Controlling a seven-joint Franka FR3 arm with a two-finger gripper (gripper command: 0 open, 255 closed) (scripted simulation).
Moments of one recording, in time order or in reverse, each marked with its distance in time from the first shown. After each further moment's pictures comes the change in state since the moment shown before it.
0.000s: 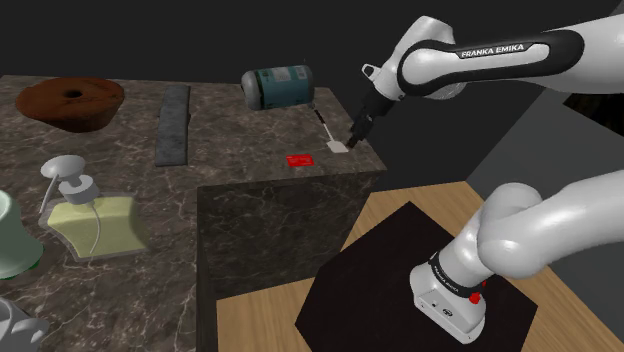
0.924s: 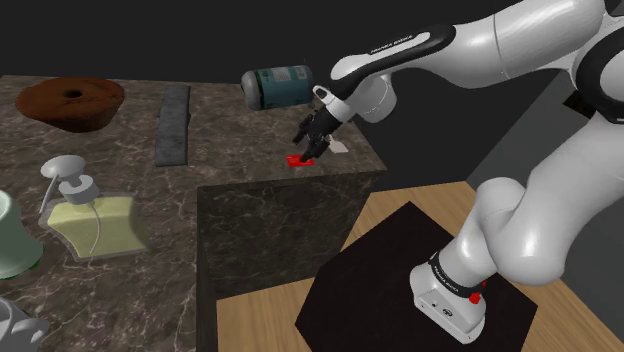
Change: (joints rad) arm 0.378 0.458 -0.225 0.187 0.674 0.245 -0.956
